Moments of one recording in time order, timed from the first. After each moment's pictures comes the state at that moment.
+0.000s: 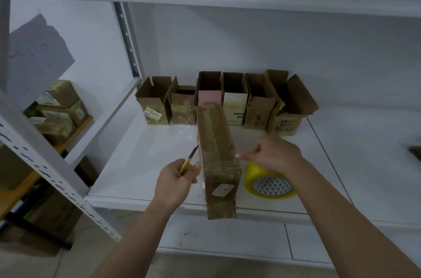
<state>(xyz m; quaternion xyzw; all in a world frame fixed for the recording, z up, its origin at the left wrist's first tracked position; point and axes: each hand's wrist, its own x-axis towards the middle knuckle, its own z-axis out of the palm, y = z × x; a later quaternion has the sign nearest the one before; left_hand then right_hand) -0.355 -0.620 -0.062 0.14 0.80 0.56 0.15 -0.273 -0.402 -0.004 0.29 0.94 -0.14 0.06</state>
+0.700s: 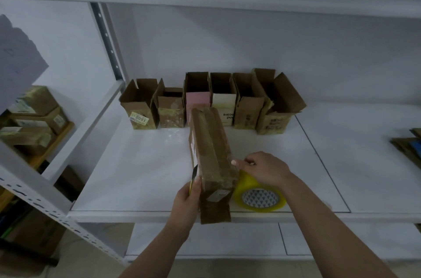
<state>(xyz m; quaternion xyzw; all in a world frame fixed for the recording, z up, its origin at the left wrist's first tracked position) -0.324 -0.594 -0.097 0.12 0.70 0.64 0.29 -0.261 -0.396 -0.044 0.28 0.93 -0.25 0.05</state>
